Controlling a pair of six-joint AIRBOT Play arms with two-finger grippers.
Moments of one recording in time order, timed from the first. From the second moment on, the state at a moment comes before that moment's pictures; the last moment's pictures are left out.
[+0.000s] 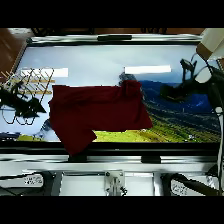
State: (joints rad) left arm 0.39 -1.47 1.21 1.19 -1.49 -1.41; right arm -0.08 -1.32 1.26 -1.27 1.31 1.58
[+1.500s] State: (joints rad) left arm 0.36 -1.43 0.95 1.01 -1.19 -1.19; right arm -0.02 -1.37 0.83 -0.93 0.92 1.51
